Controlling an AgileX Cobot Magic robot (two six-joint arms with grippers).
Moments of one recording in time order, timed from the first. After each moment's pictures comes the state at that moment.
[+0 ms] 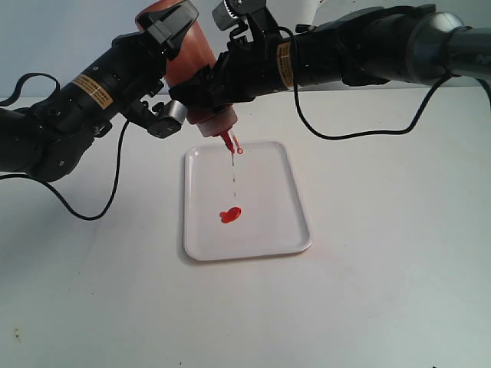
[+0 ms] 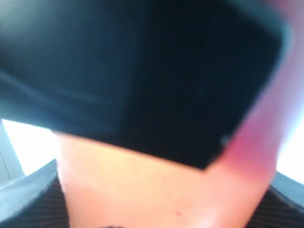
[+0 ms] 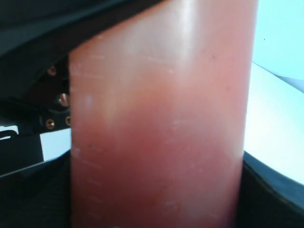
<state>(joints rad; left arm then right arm) -0.27 1.97 -1.05 0.38 -1.10 2.11 0.40 2.10 -1.65 -1.75 -0.70 1.61</state>
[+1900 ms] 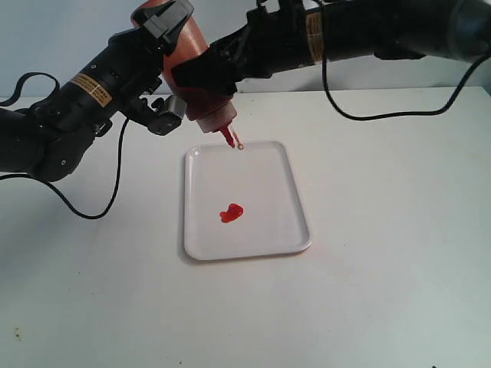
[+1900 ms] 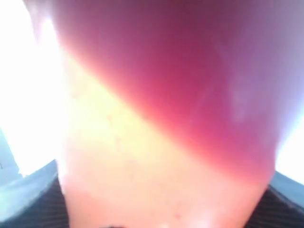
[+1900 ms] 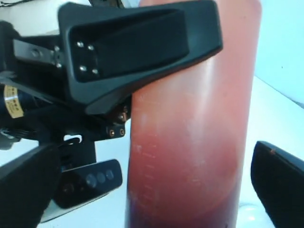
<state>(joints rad) -0.28 1.97 -1.05 0.33 -1.10 2.11 0.34 2.04 -1.65 -1.75 -0.88 1.61</state>
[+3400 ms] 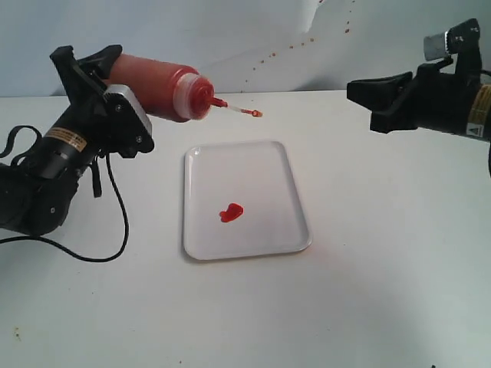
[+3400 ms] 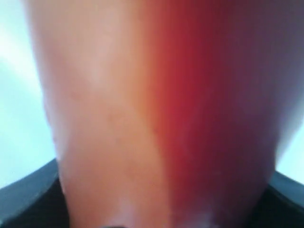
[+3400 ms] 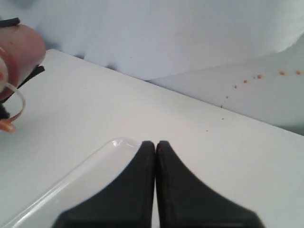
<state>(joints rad) -0.28 1.97 -0.81 -0.02 -1.15 1.29 -0.05 1.76 -0.92 -1.19 -0.90 0.87</state>
